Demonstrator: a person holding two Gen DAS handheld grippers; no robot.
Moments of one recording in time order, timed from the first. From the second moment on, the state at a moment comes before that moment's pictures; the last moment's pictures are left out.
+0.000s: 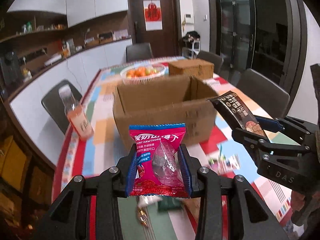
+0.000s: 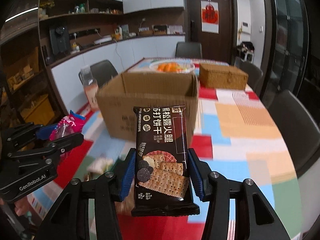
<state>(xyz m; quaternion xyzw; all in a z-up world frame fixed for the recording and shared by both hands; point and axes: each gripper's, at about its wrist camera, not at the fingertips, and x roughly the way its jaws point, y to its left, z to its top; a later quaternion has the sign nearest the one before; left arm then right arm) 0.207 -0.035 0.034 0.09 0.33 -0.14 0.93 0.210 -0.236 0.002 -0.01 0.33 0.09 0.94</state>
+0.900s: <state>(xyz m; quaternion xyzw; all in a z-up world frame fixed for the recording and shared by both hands) 0.351 -0.042 0.061 0.10 0.34 -0.11 0.93 0.375 -0.229 0.034 0.00 0.33 0.09 0.94</state>
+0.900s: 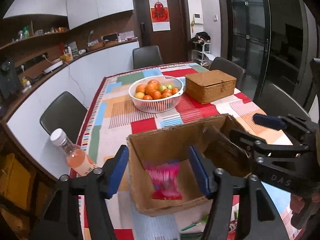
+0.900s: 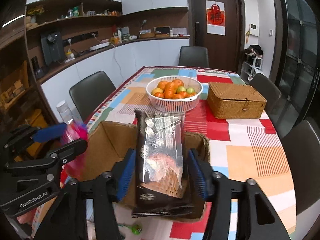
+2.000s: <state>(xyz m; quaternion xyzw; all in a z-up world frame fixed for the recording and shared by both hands) 0.182 0.020 -0.001 0.11 0.40 -0.10 0.91 0.221 -0.170 -0.025 -0.05 0.40 0.15 0.90</state>
